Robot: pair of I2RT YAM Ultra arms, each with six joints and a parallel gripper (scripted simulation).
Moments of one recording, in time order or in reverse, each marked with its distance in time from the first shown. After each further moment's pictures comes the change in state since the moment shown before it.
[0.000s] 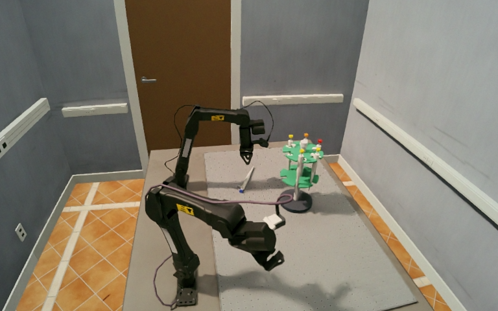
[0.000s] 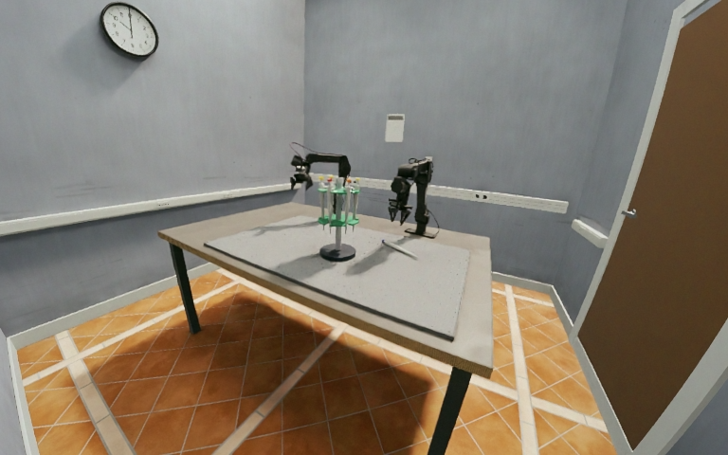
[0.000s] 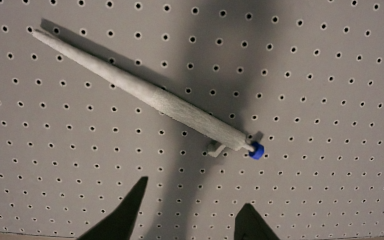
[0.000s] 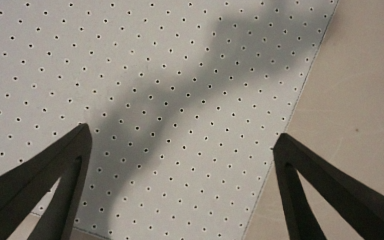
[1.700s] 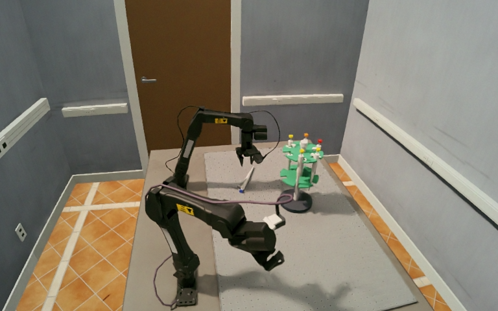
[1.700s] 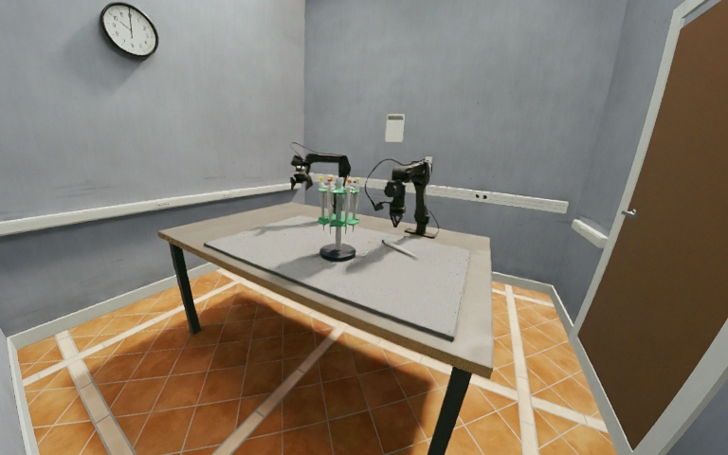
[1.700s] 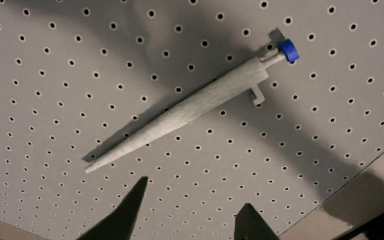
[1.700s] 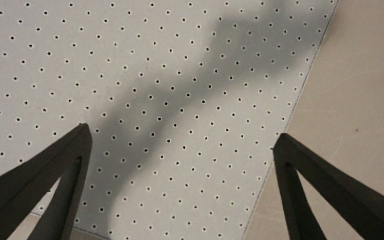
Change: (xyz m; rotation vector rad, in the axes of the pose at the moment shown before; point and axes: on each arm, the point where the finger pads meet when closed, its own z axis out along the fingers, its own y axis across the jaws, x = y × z) left arm 0.009 -0.006 0.014 0.002 0.142 1.157; right arm 0.000 0.000 0.000 0.000 0.000 0.000
